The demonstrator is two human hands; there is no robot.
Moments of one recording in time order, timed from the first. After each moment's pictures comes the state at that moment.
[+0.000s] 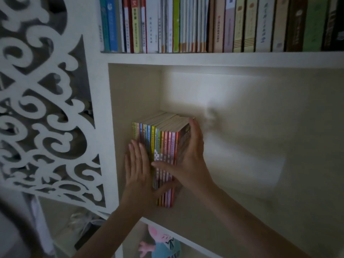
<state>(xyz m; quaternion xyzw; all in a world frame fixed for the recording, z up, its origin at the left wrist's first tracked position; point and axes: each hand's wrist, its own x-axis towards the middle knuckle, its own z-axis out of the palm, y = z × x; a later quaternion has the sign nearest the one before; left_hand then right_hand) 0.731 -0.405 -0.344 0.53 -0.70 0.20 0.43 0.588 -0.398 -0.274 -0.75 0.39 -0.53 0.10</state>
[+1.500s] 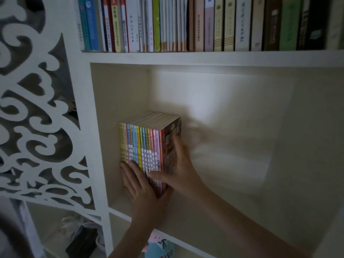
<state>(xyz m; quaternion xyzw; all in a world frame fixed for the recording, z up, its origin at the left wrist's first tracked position) 0.678 -0.402 -0.385 0.61 -0.59 0.02 0.52 0.570 -0.397 -0.289 -0.76 0.42 -0.45 0.21</state>
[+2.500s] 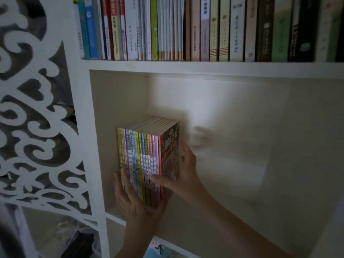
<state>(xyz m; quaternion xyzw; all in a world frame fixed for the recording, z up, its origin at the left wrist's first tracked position) 0.678 -0.379 -0.375 0.58 -0.54 0.06 0.61 0.559 -0.381 -0.288 -0.71 0.43 -0.50 0.27</state>
